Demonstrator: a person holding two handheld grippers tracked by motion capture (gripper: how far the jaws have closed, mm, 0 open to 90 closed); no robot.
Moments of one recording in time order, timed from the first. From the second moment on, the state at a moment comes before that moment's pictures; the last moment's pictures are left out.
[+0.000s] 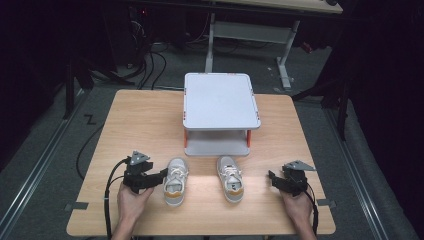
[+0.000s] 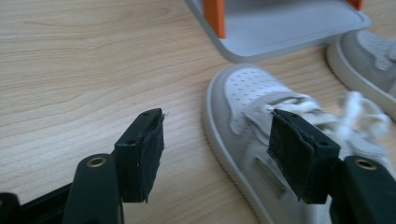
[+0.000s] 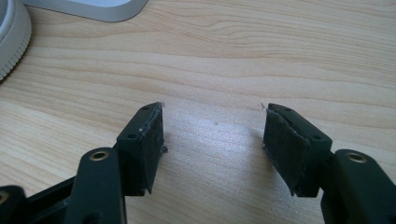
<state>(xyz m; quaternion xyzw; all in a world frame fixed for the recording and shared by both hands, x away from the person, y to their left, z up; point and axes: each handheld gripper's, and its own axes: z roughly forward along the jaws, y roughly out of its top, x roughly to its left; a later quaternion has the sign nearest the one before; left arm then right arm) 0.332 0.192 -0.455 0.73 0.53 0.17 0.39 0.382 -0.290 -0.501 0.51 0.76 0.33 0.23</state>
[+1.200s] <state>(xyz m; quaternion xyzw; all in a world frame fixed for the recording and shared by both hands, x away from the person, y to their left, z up) 0.305 0.153 -0.454 0.79 0.51 0.20 0.29 0.381 -0.289 -0.501 0.51 0.76 0.33 0.23</state>
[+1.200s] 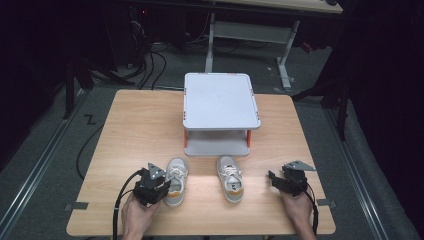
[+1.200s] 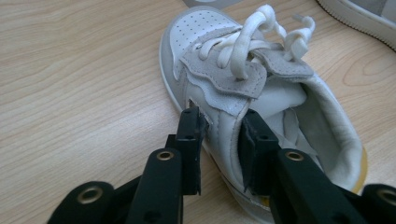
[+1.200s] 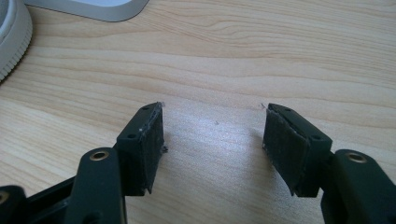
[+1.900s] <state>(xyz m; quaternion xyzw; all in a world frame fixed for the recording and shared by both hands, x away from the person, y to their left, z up) 0.311 0.122 -0.436 0.79 0.48 0.19 0.32 0.381 -0.289 -0.501 0.51 0.76 0.33 0.23</state>
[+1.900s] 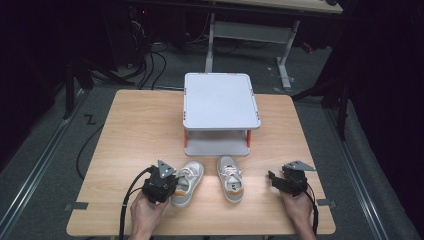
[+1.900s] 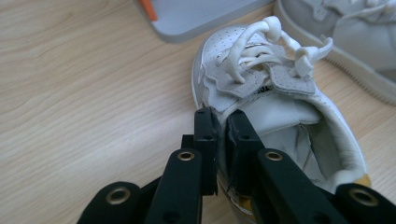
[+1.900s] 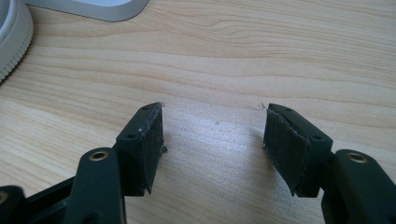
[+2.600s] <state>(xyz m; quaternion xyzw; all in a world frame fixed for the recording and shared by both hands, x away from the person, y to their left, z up) 0.330 0.075 -0.445 0.78 0.50 0.23 0.30 0.381 -0.289 -0.501 0.51 0.76 0.33 0.23</state>
